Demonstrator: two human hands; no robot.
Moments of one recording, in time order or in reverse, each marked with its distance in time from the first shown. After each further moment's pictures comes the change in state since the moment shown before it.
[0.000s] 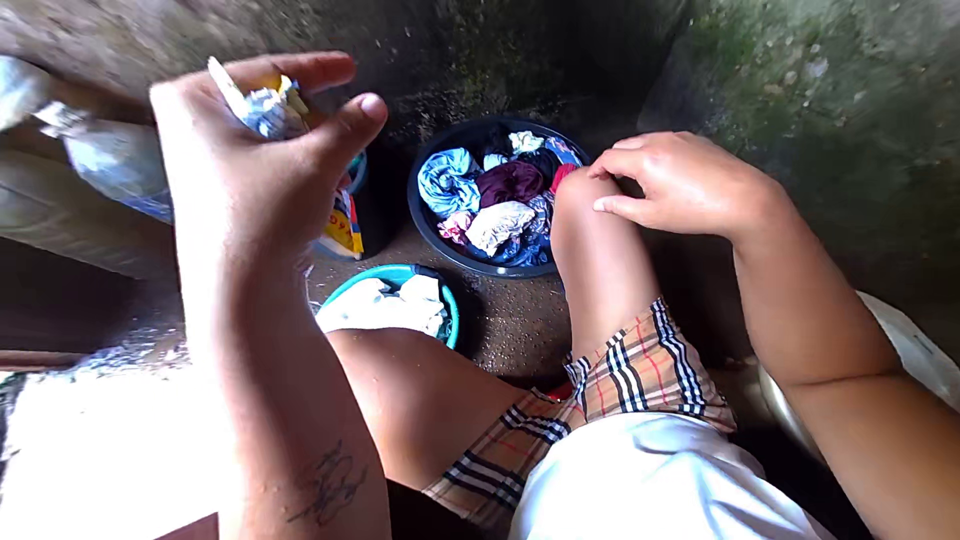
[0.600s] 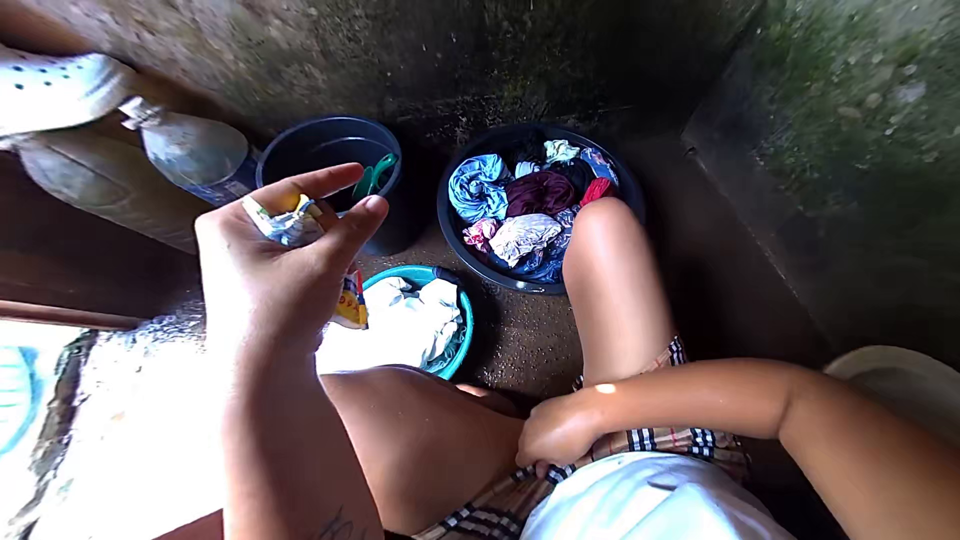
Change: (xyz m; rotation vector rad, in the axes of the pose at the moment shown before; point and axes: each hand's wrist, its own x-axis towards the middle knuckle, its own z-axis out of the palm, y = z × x) left_hand -0.036 -0.008 -0.001 0.044 0.098 -0.206; right_hand -0.015 -0.125 0.200 0.514 -0.925 -0.772
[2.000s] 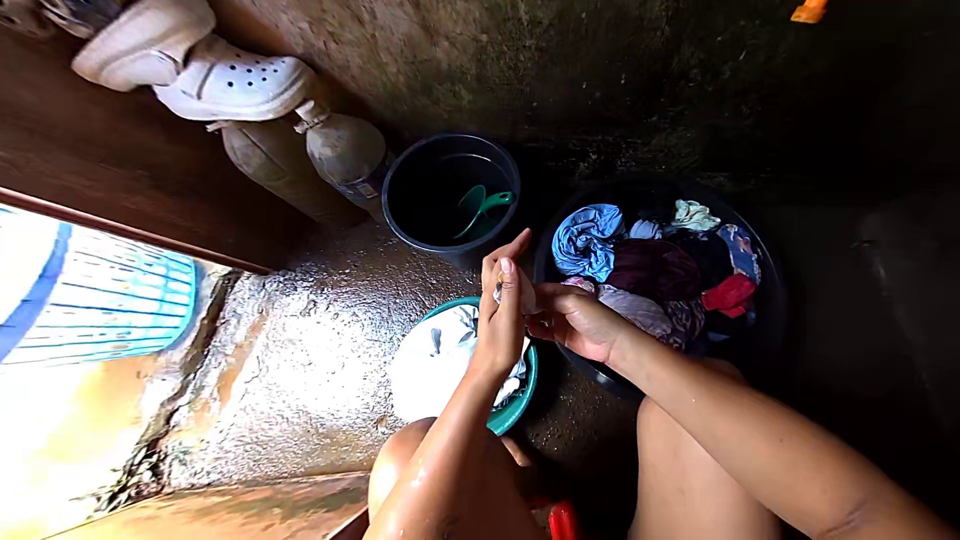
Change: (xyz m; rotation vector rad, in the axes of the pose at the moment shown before) left_hand 0.109 -0.119 0.096 -0.358 0.062 -0.215; right_hand 0.054 0.114 -0.288 1.650 0.816 0.177
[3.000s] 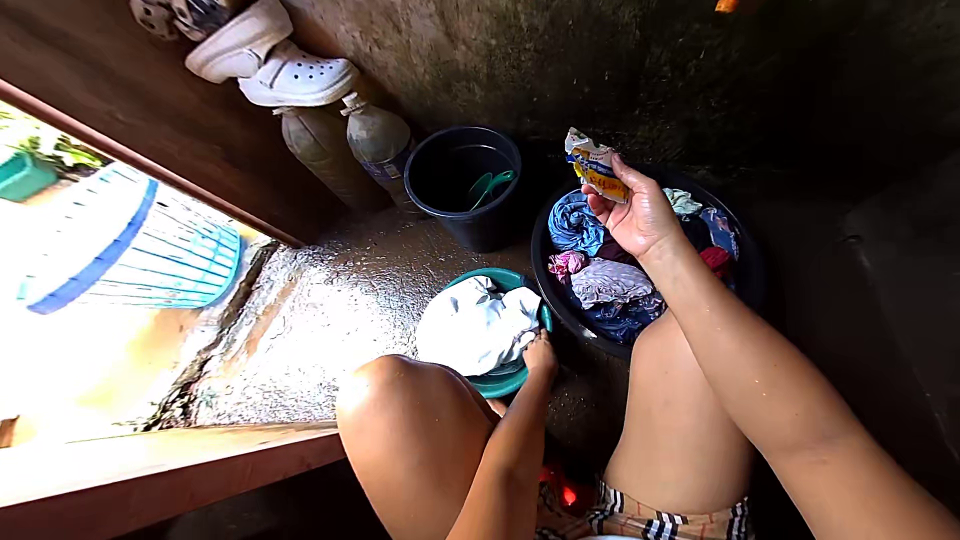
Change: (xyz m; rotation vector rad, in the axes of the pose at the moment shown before) left_hand -0.152 -0.223 0.100 1.027 -0.415 -0.757; right_hand -0.062 -0.040 -0.048 0.233 0.123 -0.589
